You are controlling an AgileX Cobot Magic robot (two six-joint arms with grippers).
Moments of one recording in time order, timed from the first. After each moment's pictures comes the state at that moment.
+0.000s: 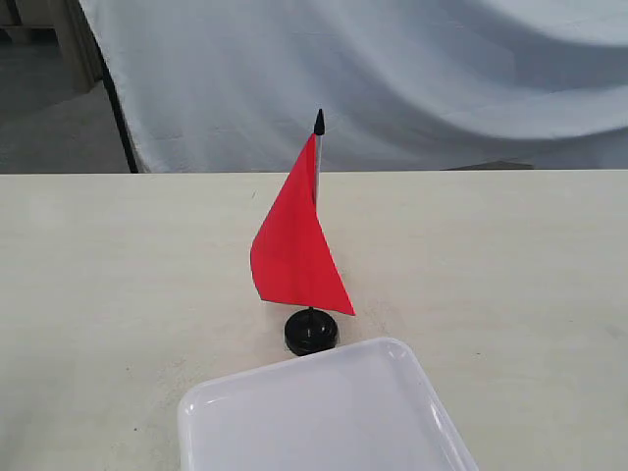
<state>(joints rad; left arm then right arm) -0.08 0.00 0.00 0.01 0.35 -0.04 0.02 0.01 0.00 -0.02 0.24 0.21</state>
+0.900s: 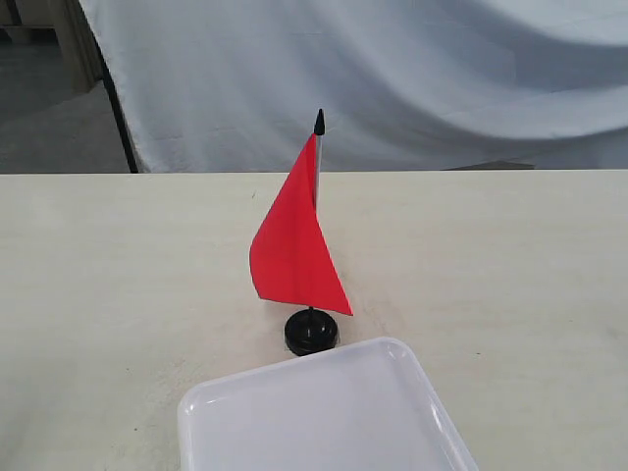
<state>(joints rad) -0.08 0.00 0.00 0.01 0.35 -0.04 0.02 0.01 0.00 -0.02 -0.47 0.28</state>
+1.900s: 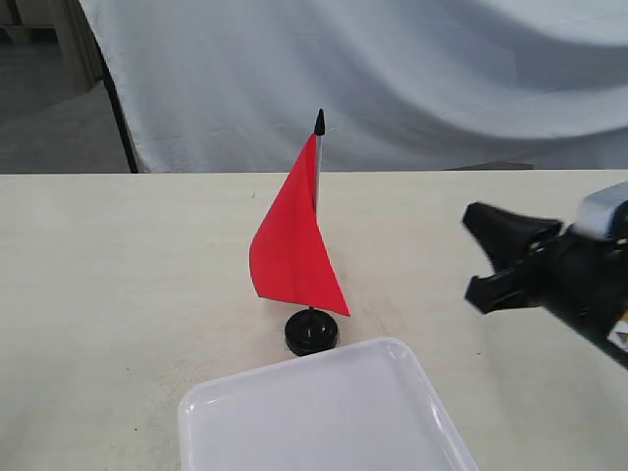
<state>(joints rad) -0.08 0.00 0.00 0.01 0.35 -0.04 0.07 1.55 -0.32 -0.54 -1.20 0.35</state>
